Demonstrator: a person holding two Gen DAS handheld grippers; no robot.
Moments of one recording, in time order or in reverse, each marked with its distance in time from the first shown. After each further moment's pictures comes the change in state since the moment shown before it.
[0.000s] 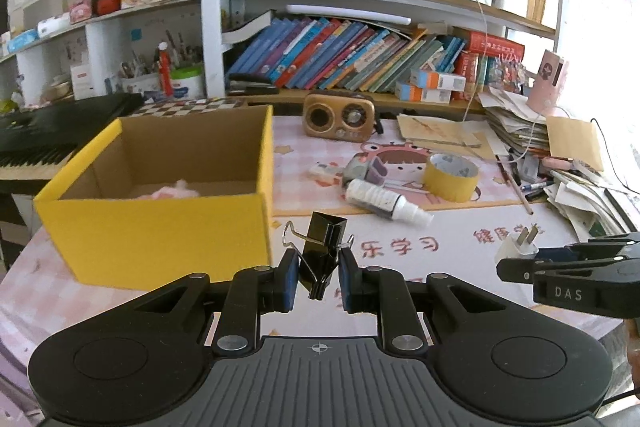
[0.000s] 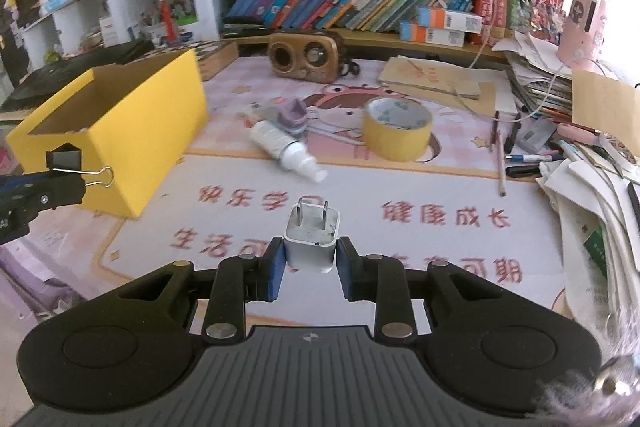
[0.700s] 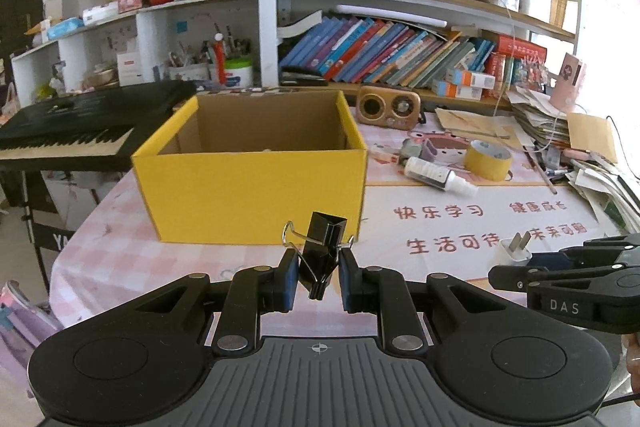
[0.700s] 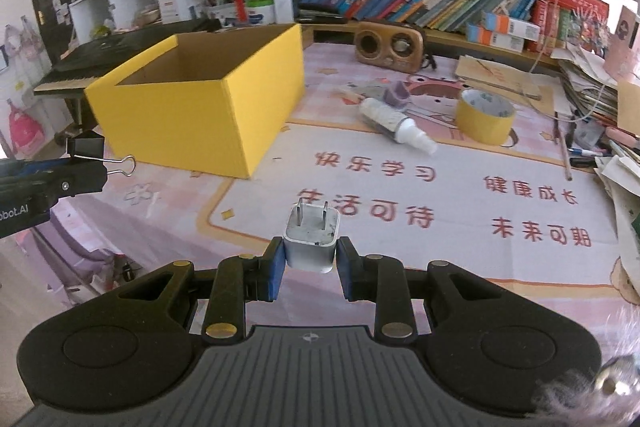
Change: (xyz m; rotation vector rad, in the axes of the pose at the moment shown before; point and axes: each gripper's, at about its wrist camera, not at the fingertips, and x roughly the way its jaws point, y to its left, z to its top) left arm -0.059 0.066 -0.037 -0.024 0.002 0.066; right arm -0.022 0.097 -0.031 -0.069 0.012 0.089
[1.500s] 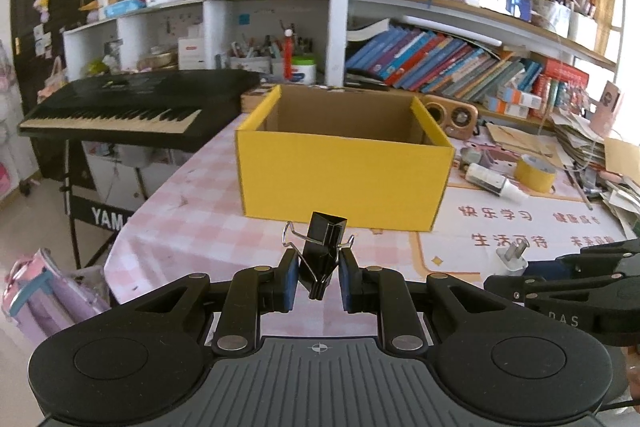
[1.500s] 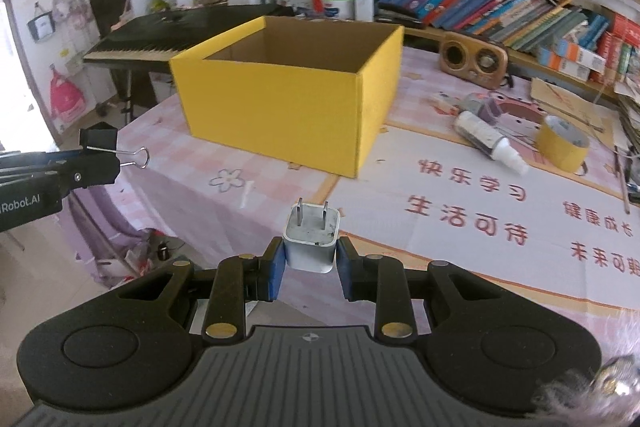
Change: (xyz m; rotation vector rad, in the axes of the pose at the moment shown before) left arm -0.031 0.065 -0.021 -0.102 -0.012 0.096; right arm 0.009 0.080 0.002 -0.120 0.021 0.110
